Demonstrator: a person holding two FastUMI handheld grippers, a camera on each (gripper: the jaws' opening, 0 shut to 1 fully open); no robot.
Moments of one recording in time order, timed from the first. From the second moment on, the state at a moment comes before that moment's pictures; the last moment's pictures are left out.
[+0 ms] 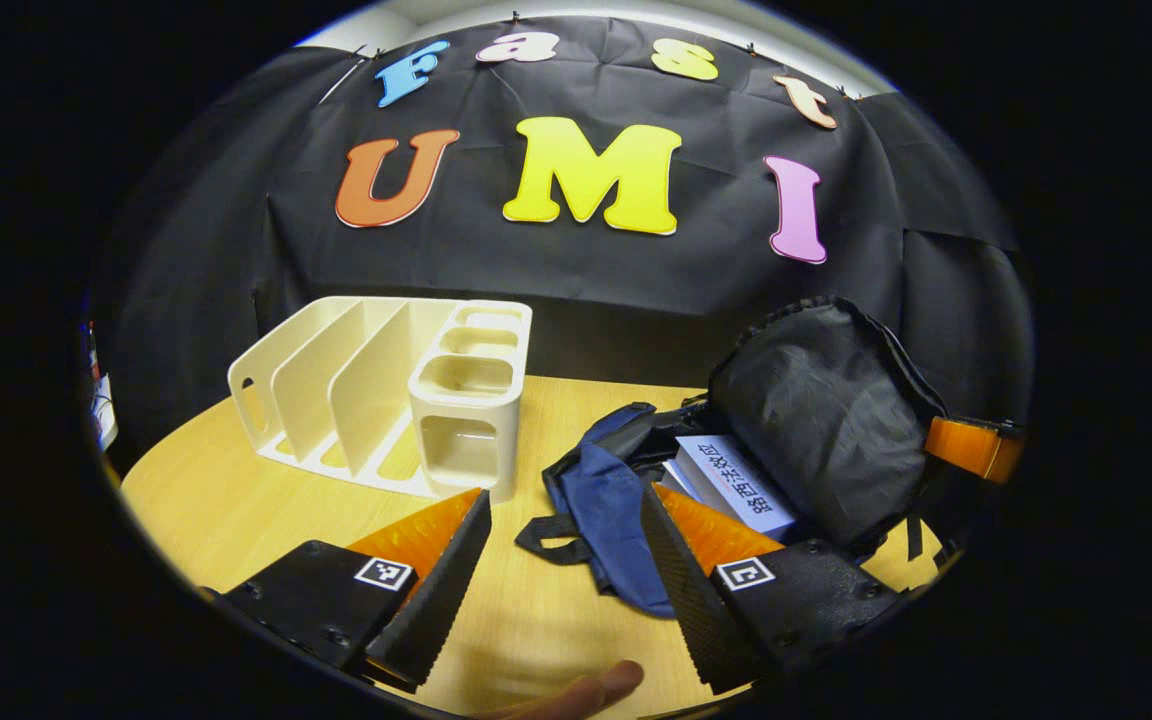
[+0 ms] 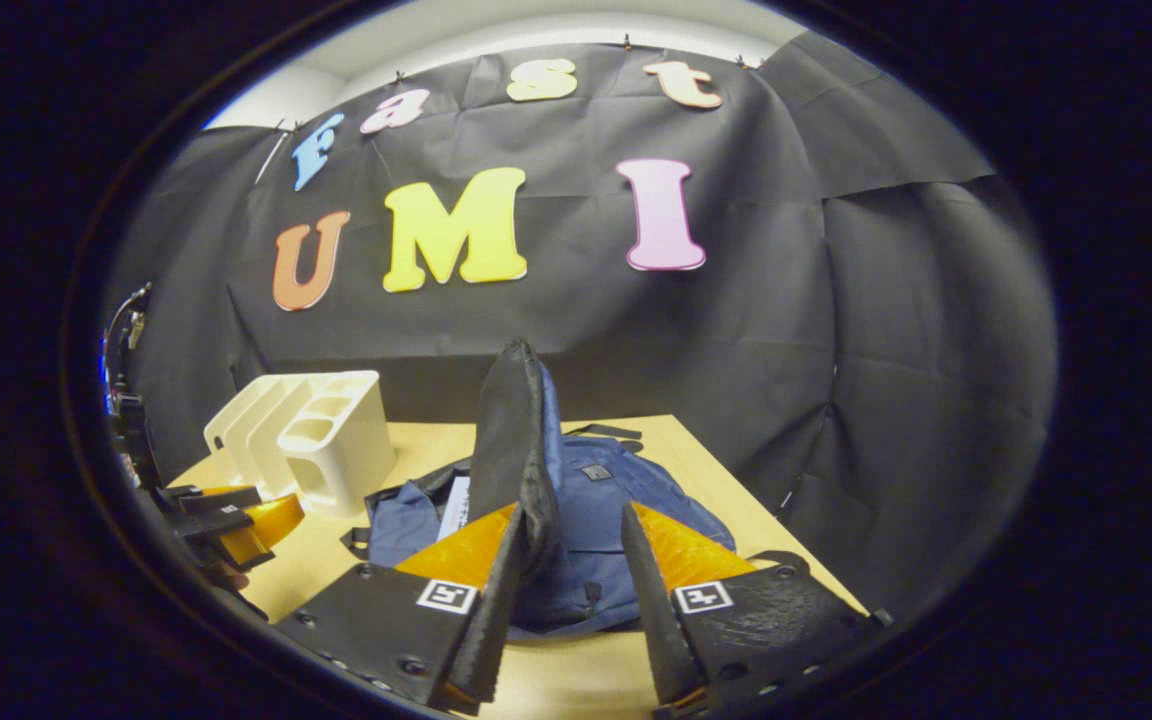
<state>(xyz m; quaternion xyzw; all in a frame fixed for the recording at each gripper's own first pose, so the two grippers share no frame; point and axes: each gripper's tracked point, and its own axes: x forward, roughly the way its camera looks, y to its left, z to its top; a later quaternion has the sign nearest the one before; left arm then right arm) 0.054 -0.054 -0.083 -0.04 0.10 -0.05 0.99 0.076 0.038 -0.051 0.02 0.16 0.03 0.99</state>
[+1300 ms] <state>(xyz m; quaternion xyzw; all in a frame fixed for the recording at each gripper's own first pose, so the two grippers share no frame) -0.116 0.073 0.022 0.03 -0.03 -0.01 1.00 -0.091 0.100 0.028 -0.01 0.02 0.05 1.00</state>
